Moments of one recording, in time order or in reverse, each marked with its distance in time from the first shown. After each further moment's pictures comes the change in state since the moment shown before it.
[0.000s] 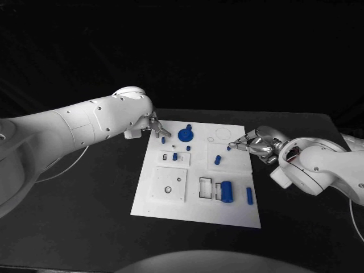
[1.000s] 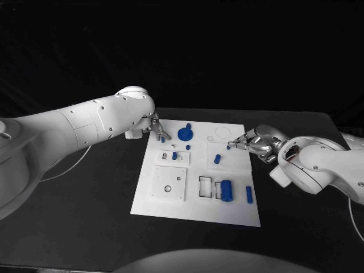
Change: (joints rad) left arm -0.006 0.022 0.000 -0.021 0.003 0.063 -0.007; left_hand 0.046 0.046 0.003 -0.003 0.024 0.000 0.000 -0.033 -0.013 0.000 0.000 0.000 0.001 0.000 0.000 0.000 0.000 0.000 0.000 0.000 0.000 0.000; right arm 0.000 0.001 0.000 0.002 0.002 0.000 -0.001; right_hand 0.000 0.000 0.000 0.000 0.000 0.000 0.000 0.000 0.000 0.000 0.000 0.000 0.000 0.000 0.000 0.000 0.000 0.000 0.000 0.000 0.000 0.000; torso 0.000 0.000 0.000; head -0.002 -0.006
